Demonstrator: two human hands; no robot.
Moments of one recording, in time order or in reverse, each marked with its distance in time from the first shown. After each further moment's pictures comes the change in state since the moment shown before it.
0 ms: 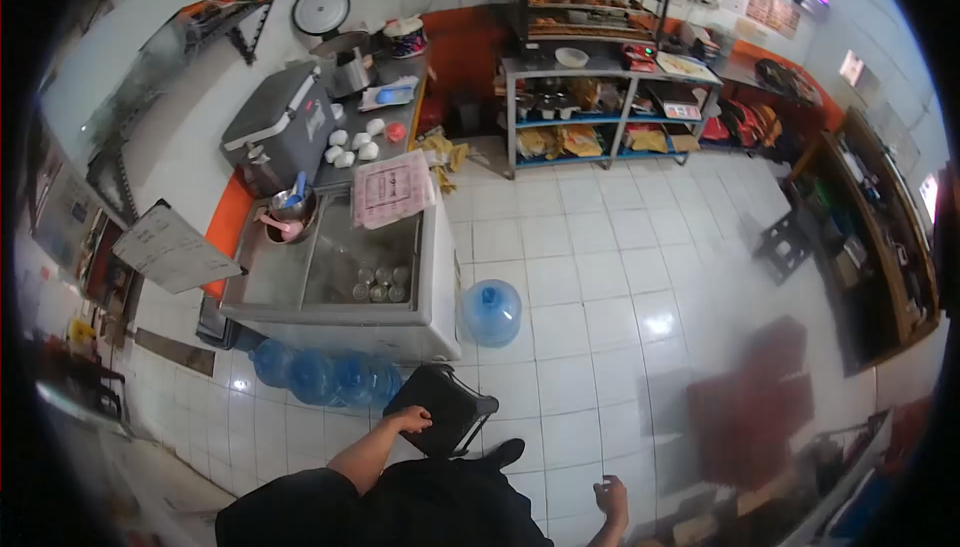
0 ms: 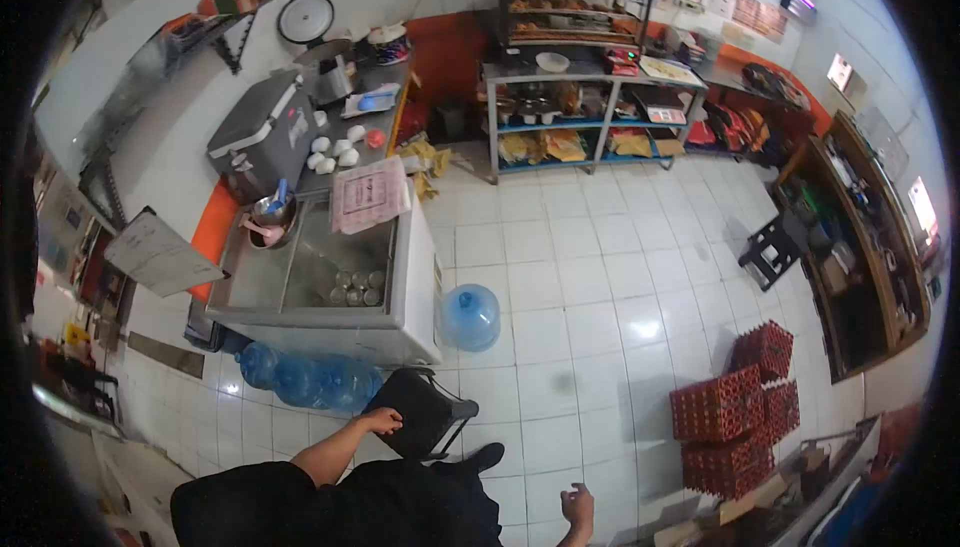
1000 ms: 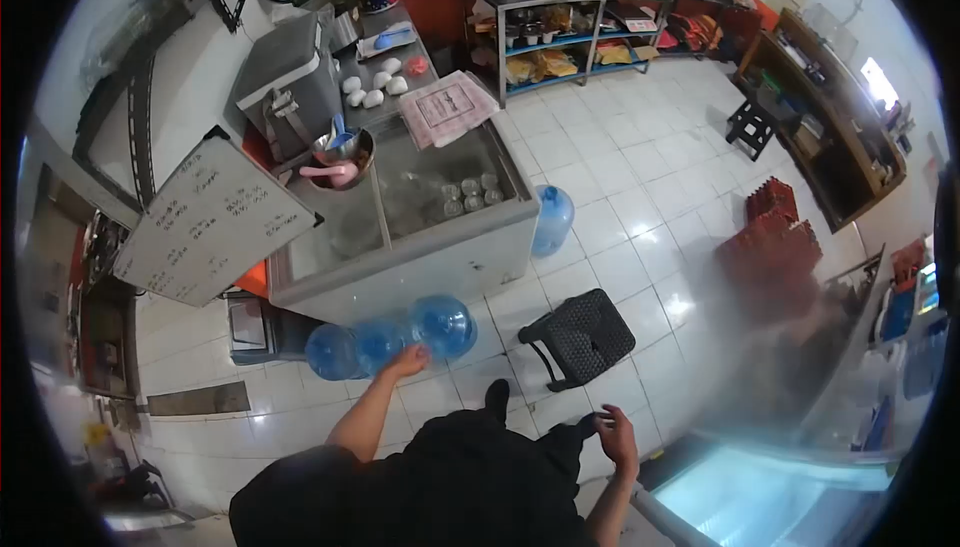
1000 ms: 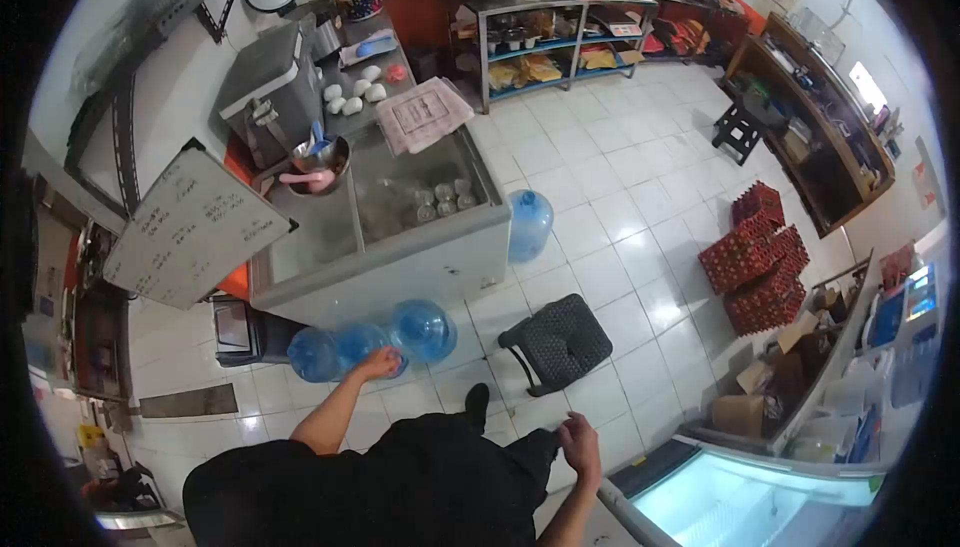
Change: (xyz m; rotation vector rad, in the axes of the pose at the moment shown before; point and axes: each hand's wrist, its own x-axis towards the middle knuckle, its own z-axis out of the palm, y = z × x) left_hand -0.099 -0.424 -0.246 -0.017 0.031 0.328; right_hand -0.379 -0.307 0.346 0.426 0.051 -0.040
